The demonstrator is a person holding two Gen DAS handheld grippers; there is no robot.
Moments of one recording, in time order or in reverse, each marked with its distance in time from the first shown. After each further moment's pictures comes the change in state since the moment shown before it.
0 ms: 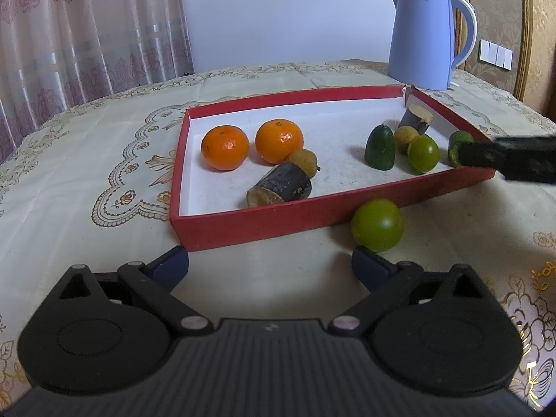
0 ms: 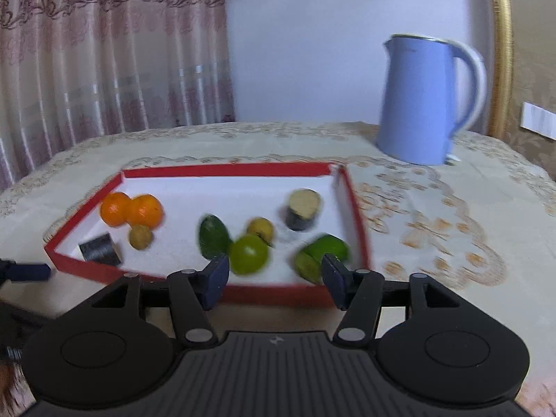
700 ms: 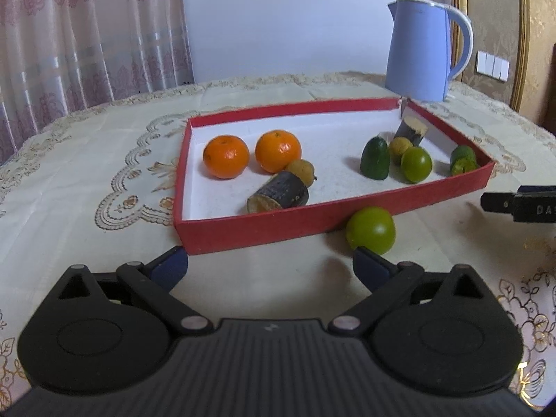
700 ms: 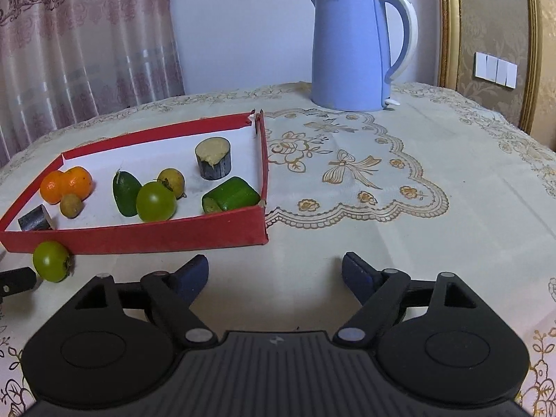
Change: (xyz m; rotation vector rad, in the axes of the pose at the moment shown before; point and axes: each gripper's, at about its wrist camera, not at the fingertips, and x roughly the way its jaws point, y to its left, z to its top) left arm -0.012 0.001 -0.002 -0.023 -0.046 -0.017; right arm 0.007 -0.051 -0.030 0.112 0.091 -0.092
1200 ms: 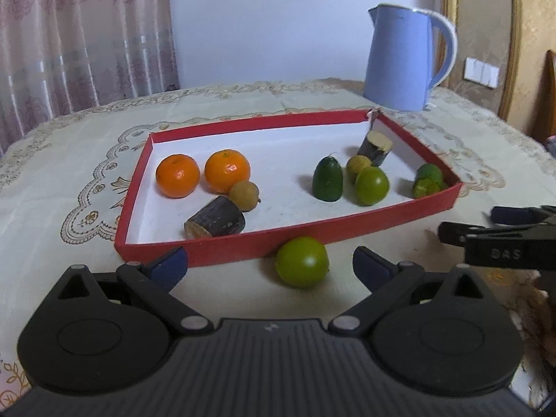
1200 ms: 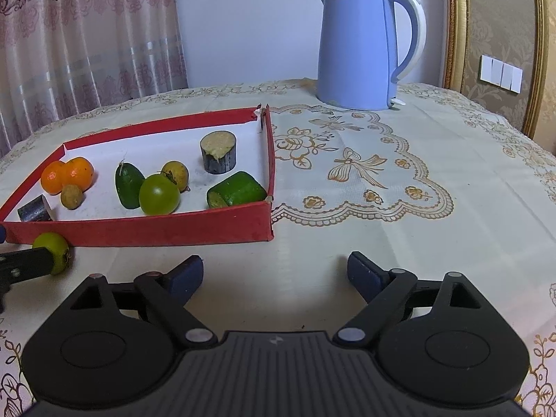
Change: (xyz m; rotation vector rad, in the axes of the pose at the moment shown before) left arm 0.006 -0.045 0.021 -0.004 0.010 -0.015; right arm 0.003 0.005 0.001 -0.031 0.015 -0.006
